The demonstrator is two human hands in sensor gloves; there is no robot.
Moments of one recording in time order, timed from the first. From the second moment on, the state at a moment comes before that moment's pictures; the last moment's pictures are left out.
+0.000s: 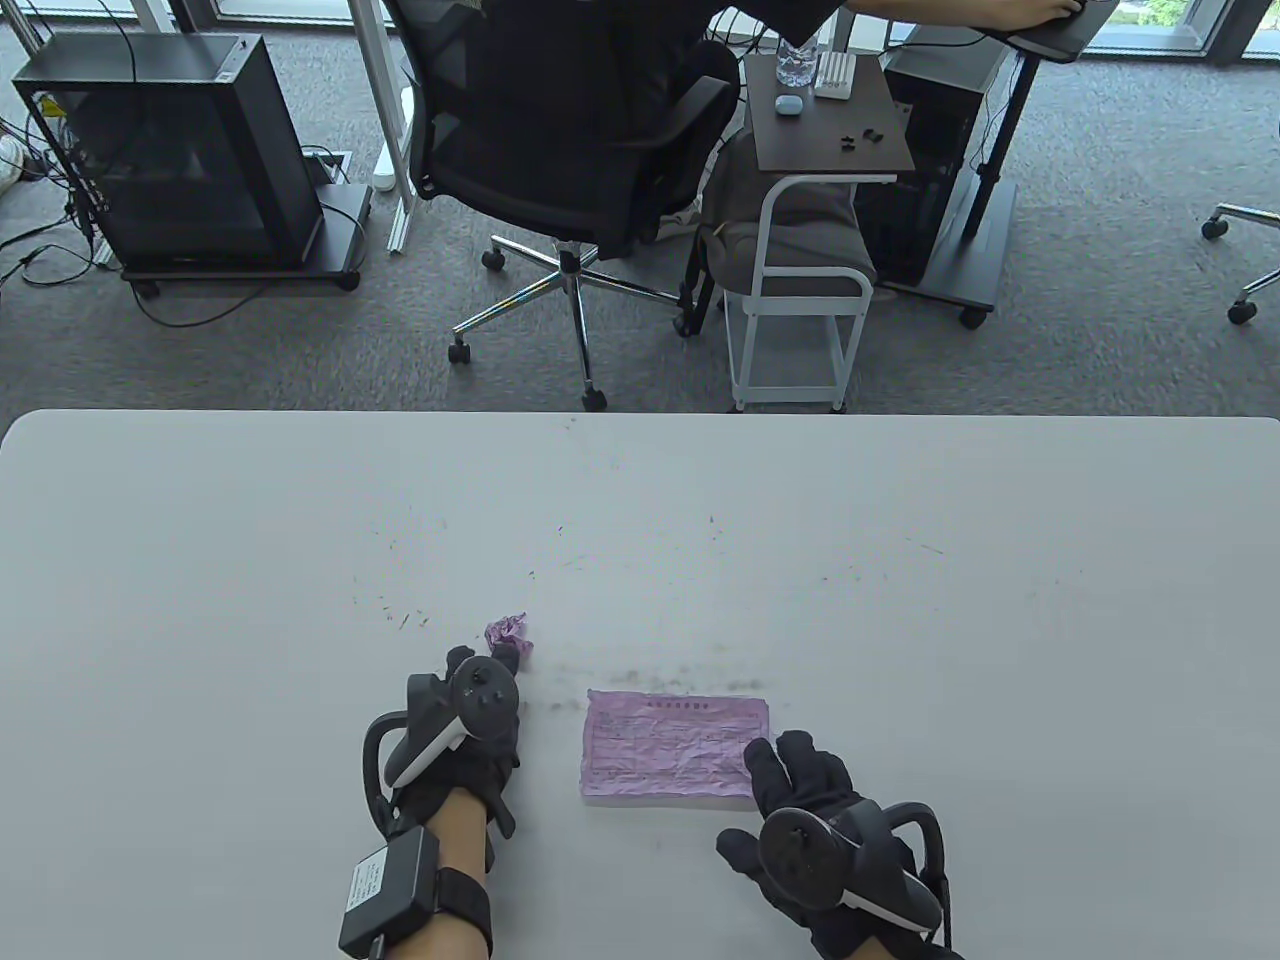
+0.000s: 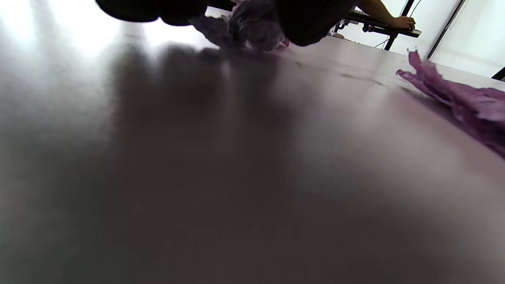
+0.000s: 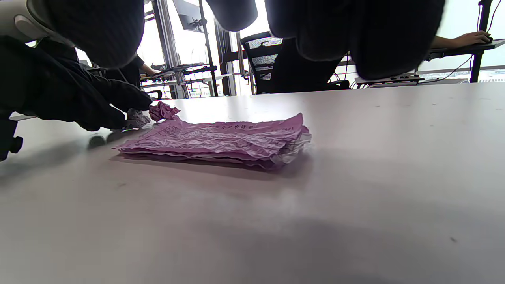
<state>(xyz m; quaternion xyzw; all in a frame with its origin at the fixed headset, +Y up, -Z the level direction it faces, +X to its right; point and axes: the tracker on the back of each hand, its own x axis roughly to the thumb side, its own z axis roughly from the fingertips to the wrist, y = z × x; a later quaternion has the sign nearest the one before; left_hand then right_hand) -0.191 -0.781 -0.329 -0.18 -0.03 0.11 0.98 0.123 -0.717 -0.211 0.18 0.02 0.98 0.08</state>
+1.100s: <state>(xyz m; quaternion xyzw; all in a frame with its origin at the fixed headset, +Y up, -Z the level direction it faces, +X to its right) -0.114 -0.702 -0.200 -0.05 -0.31 0.46 0.83 0.103 -0.697 -0.195 0.30 0.05 0.82 0.49</state>
